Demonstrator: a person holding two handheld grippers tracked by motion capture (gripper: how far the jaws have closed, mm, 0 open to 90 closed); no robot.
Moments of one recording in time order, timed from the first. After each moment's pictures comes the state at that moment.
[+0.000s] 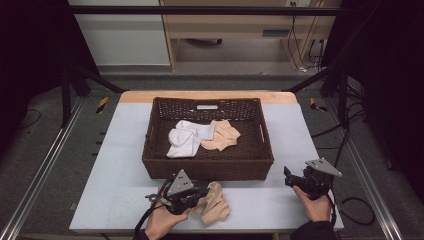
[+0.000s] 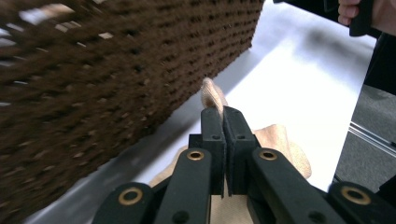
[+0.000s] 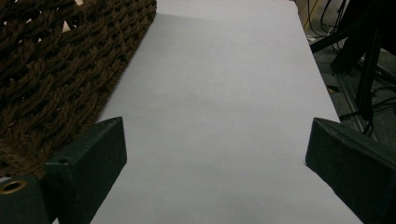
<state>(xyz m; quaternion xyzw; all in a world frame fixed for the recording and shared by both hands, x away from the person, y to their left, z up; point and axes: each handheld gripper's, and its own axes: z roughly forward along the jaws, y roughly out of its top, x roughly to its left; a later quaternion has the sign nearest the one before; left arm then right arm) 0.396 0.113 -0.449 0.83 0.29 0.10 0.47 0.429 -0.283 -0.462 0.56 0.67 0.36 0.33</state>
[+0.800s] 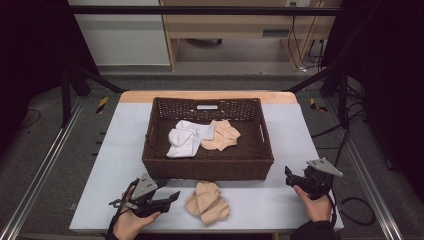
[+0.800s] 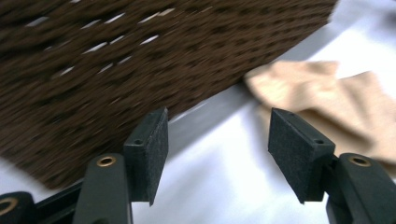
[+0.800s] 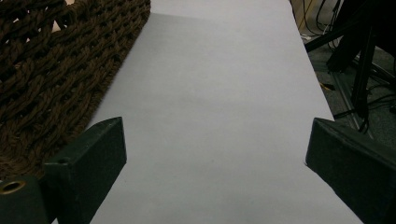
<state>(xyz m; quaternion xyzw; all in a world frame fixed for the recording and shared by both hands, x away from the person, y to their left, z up) 0.391 0.210 -0.461 0.80 0.37 0.17 0.45 0.429 -0.286 -0.463 0.57 0.66 0.36 0.34</state>
